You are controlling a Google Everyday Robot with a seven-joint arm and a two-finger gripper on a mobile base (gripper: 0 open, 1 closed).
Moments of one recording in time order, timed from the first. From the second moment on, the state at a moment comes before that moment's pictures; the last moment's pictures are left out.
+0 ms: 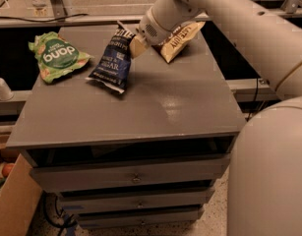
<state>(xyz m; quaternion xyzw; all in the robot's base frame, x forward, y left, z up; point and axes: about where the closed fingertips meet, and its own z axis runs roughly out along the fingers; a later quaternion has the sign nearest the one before) 0.709 0.031 0.889 -0.49 0.80 0.18 0.29</state>
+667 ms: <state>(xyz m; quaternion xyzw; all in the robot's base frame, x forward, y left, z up) 0.713 0.087 0.886 -0.51 0.79 0.21 0.28</state>
